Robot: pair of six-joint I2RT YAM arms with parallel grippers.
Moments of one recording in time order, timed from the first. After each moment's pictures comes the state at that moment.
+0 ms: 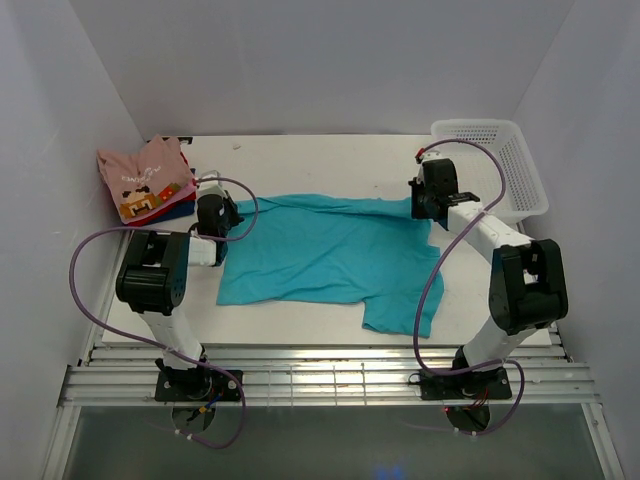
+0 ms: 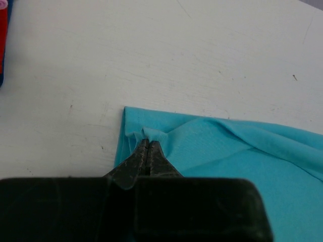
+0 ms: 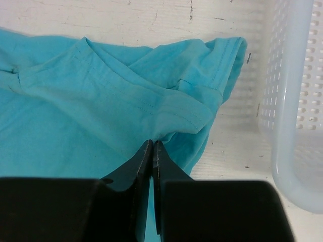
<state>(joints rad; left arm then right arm) -0.11 1.83 0.75 0.74 -0.12 -0.33 0.24 1.65 1.13 -0.24 0.09 0.07</state>
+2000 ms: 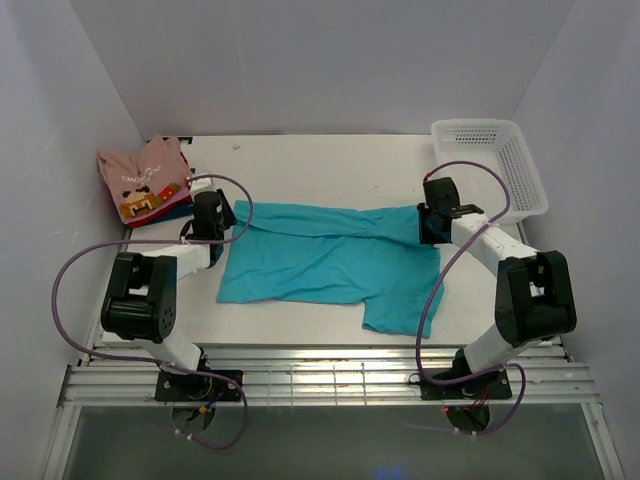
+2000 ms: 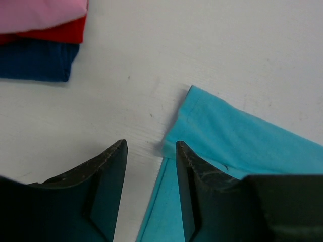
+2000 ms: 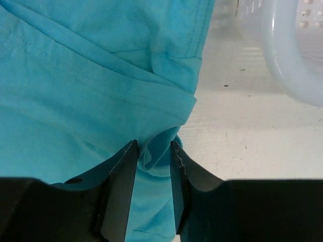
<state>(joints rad) -0.12 1.67 0.75 0.44 -0.28 -0.32 0.24 1.57 1.00 -0.42 0.21 0.11</state>
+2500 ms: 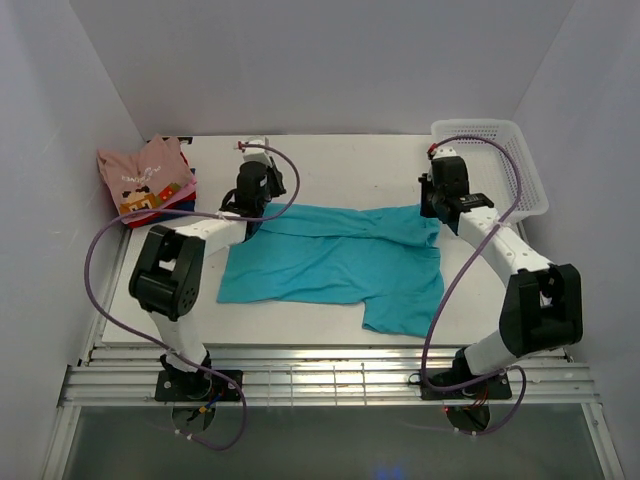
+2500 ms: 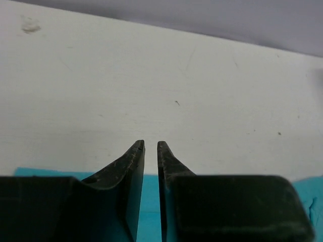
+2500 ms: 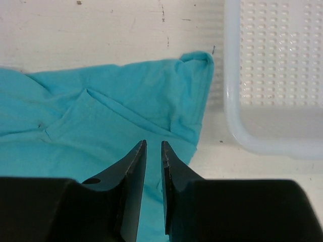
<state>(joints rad) -0.35 1.75 1.06 0.47 -0.24 -0.32 0.24 1.45 1.09 -0.35 0.18 0.10</state>
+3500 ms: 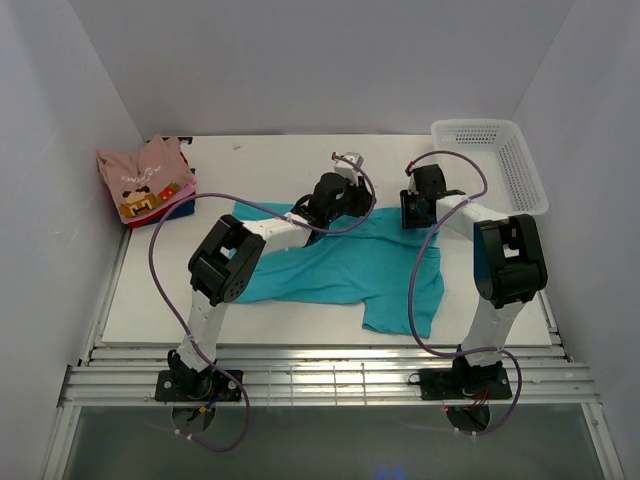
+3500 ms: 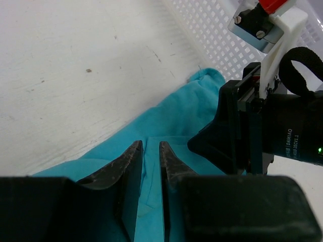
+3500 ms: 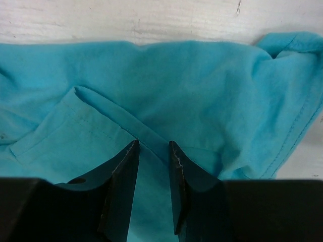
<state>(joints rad) -0.71 2.13 1.43 0.44 0.06 -0.43 0.23 1.86 1.20 -0.29 0.00 0.09</state>
